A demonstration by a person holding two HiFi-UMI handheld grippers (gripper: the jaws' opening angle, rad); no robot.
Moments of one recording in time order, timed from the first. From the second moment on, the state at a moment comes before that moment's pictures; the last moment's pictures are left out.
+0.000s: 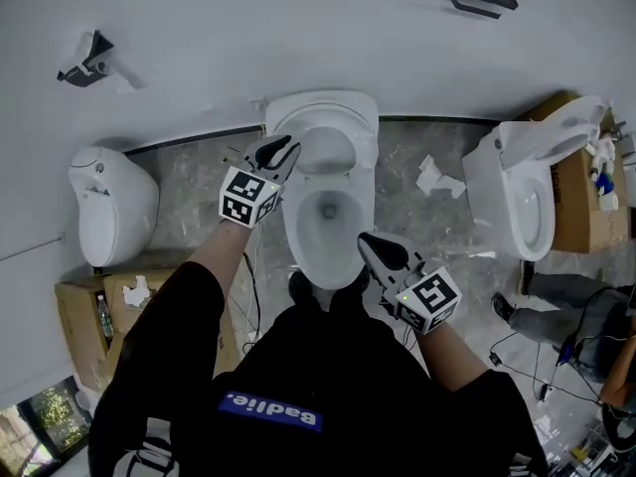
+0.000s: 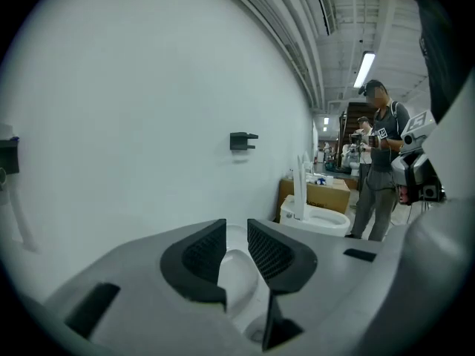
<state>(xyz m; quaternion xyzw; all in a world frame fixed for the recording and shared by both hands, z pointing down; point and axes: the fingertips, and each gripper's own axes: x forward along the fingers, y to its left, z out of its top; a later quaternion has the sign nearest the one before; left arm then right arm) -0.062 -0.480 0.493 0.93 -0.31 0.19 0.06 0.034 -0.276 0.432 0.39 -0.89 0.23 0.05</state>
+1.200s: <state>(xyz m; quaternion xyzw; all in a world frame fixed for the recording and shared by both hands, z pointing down) -0.048 -0.598 0.634 0.87 -0.25 0.42 -0.03 0.078 -0.239 0.474 0.45 -0.84 0.27 0.10</state>
